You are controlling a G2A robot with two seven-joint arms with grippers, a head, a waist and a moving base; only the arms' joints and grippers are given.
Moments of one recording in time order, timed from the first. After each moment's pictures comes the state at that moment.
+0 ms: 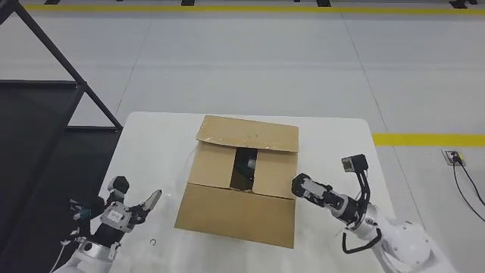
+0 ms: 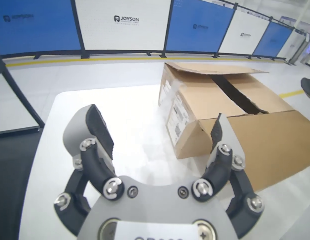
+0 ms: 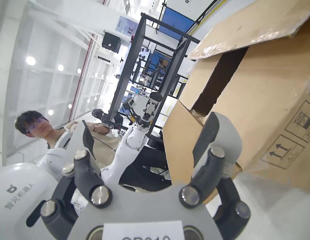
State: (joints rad) left arm 1.60 -1.13 -1.73 -1.84 1.00 -0.36 0.10; right arm -1.14 -1.03 1.27 -1.68 0.37 -0.37 0.66
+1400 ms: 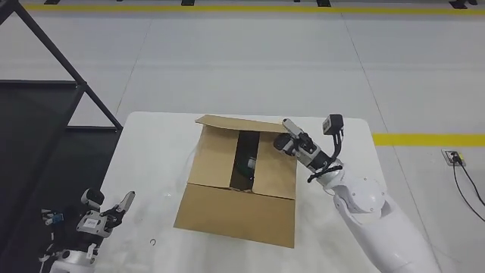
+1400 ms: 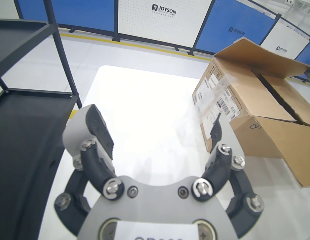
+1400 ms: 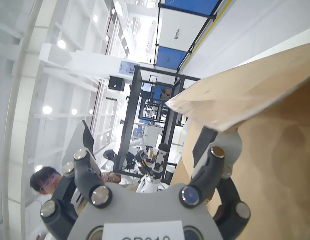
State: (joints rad) left arm 1.64 -1.14 -1.82 -1.78 0.91 -0.32 0.09; right arm -0.77 -1.16 1.03 -1.39 0.47 -0.20 0.37
